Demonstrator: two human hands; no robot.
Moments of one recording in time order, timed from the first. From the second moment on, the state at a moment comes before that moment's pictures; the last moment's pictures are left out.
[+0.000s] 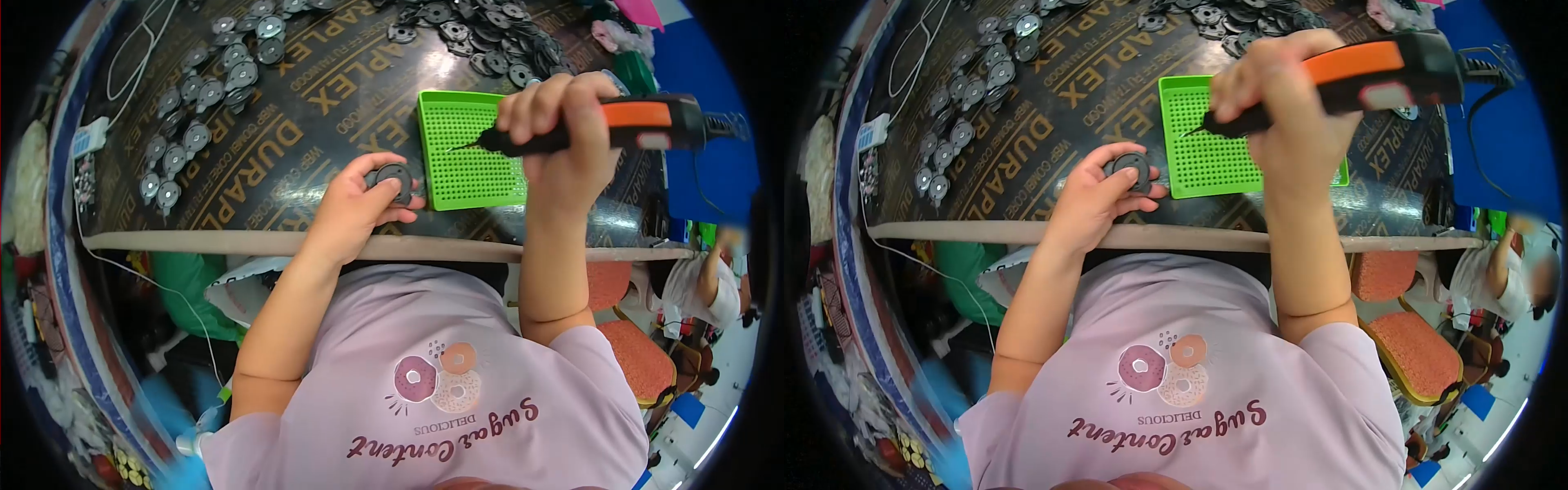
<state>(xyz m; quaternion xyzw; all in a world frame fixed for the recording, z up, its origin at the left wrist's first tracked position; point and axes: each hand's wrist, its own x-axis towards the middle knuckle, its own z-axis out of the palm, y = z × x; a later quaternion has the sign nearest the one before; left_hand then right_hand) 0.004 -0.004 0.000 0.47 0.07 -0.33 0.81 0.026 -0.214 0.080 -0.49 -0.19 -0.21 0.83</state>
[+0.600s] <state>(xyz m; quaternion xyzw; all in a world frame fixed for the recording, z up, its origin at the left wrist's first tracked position) 0.006 -0.007 -0.002 0.50 0.07 -0.34 0.79 0.019 -0.162 0.060 -0.65 -0.24 -0.18 0.70</state>
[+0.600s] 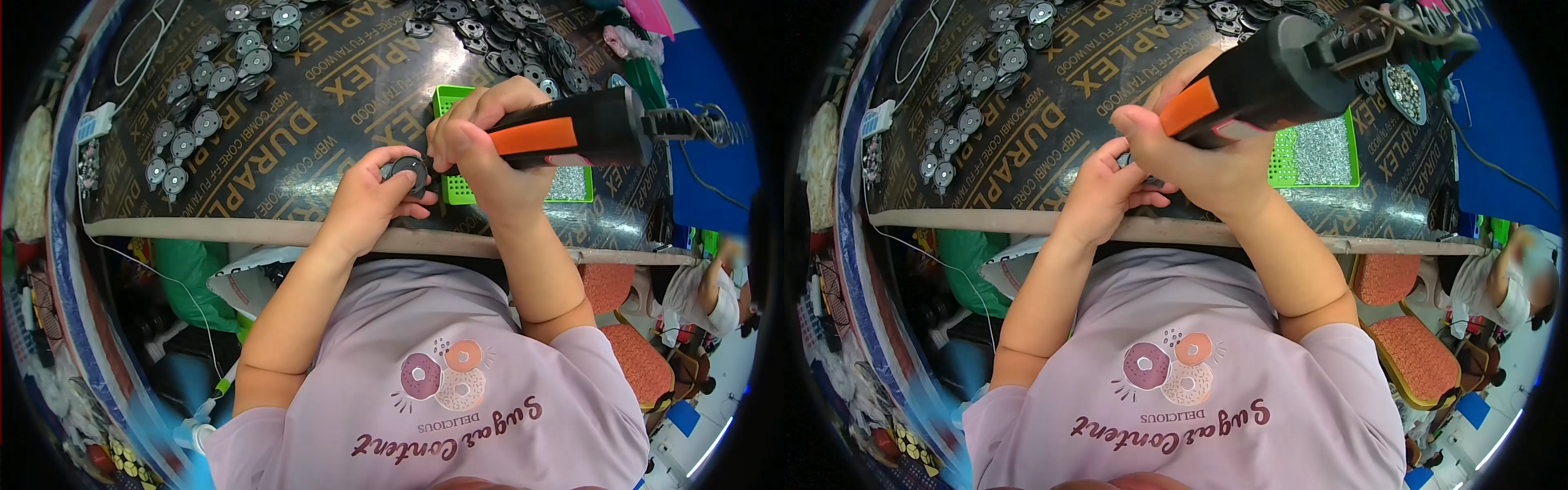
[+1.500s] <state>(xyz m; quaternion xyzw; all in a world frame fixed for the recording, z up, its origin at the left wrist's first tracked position) -0.002 -0.006 0.007 0.52 0.08 -0.31 0.80 0.031 -0.229 0.082 -0.55 -0.21 -0.29 0.76</state>
